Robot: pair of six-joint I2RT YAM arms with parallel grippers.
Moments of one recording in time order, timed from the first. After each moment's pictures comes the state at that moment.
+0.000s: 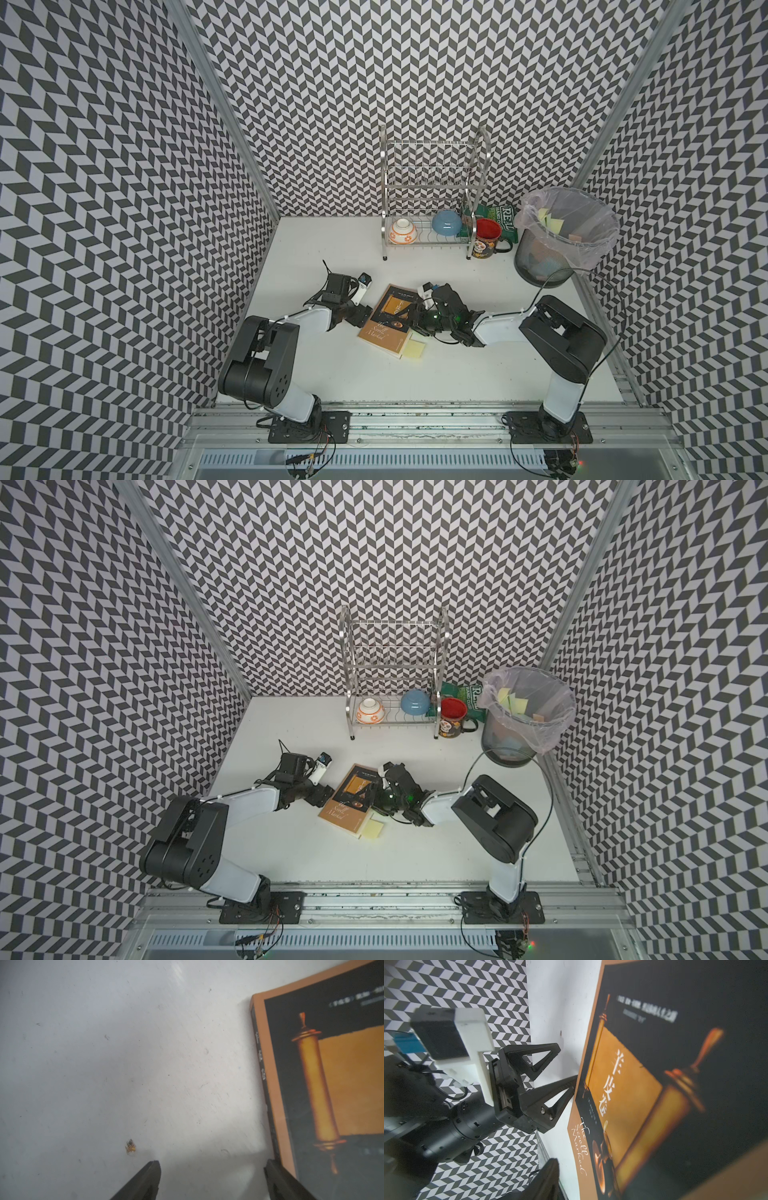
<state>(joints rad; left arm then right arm) -0.24 1.52 0.65 -0.08 0.13 0.37 0.79 1.84 0.80 0.48 -0.42 1.13</state>
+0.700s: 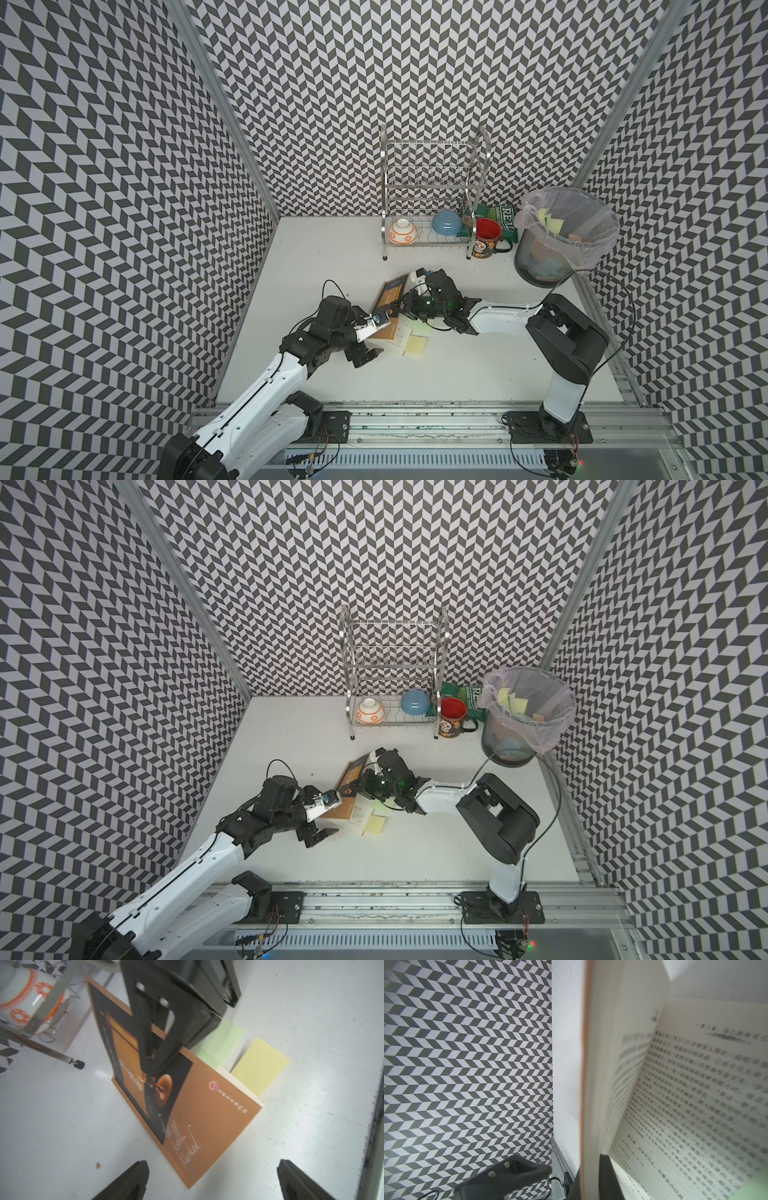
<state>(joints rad) -0.47 0.87 0.55 -0.54 0.30 0.66 0.79 1.82 0.96 0.36 -0.42 1.14</state>
